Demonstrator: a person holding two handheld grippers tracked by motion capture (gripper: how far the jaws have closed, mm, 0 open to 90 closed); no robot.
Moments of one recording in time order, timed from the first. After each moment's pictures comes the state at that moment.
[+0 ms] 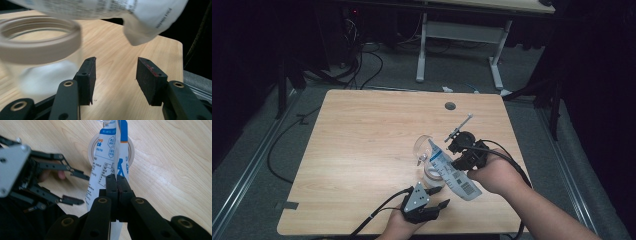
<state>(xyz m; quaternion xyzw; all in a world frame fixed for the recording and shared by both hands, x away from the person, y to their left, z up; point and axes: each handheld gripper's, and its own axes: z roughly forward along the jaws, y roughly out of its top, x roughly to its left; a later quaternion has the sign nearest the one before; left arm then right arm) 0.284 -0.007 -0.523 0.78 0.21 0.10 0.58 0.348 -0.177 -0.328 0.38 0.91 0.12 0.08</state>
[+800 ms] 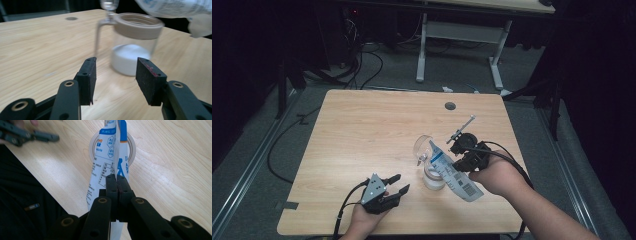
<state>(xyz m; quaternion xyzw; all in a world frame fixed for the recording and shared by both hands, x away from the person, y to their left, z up) 0.305 0.099 -0.520 0.75 0.29 0.17 0.57 0.345 -0.181 -0.329 0.38 0.91 0.12 0.07</state>
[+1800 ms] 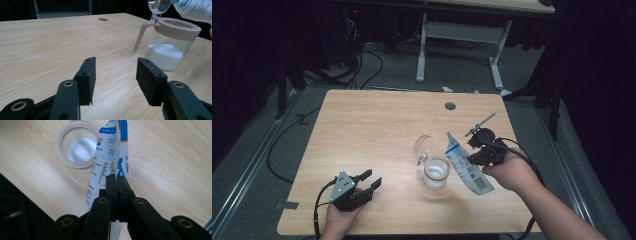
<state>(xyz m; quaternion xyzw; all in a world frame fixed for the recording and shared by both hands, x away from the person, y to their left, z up) 0.309 0.162 -0.520 0.72 0.35 0.20 0.56 0.356 -0.224 -0.335 0.44 0.88 0.13 0.09</state>
